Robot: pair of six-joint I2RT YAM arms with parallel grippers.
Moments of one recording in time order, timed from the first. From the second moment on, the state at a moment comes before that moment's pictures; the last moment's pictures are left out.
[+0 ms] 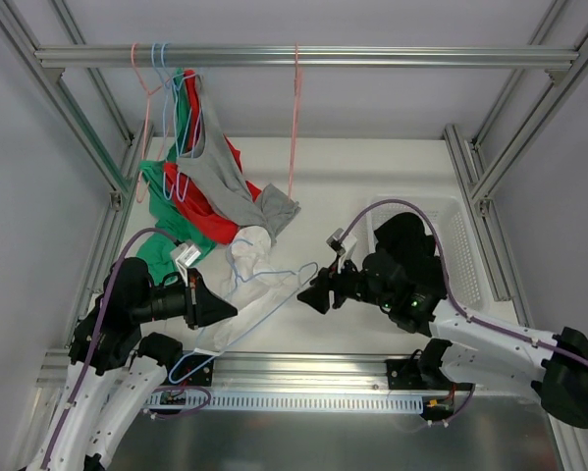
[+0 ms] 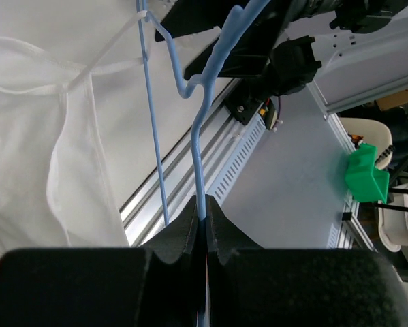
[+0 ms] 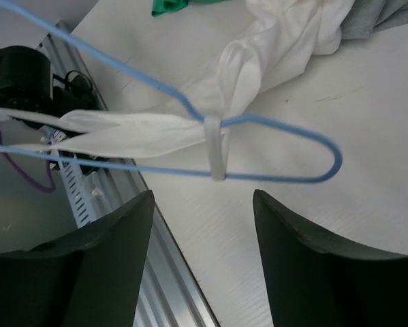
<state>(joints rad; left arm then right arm) -0.33 0.35 0.70 -0.81 0.80 -0.42 0.95 0.91 0.48 0.10 -0.24 0.43</state>
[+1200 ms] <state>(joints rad) -0.33 0.41 0.96 -0.65 0.88 -0.51 0.71 0.94 0.88 -0.26 0.22 0.30</state>
